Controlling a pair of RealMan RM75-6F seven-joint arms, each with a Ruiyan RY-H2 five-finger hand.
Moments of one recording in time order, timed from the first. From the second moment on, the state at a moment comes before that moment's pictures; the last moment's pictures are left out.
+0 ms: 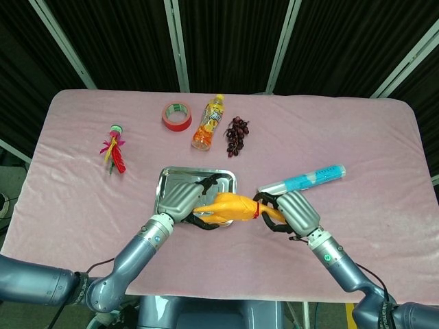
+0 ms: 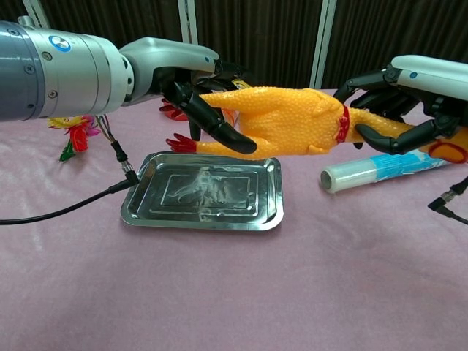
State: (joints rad) left arm -1.07 -1.42 -0.29 -2.04 0.48 1.08 0.50; right arm 0.57 -1.31 0.09 -1.67 -1.55 1.14 0.21
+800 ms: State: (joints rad) left arm -1.09 -1.48 -0.30 -2.00 0.47 1.13 0.49; right arm 0.56 -1.30 0.08 -1.67 -1.58 1.16 0.23
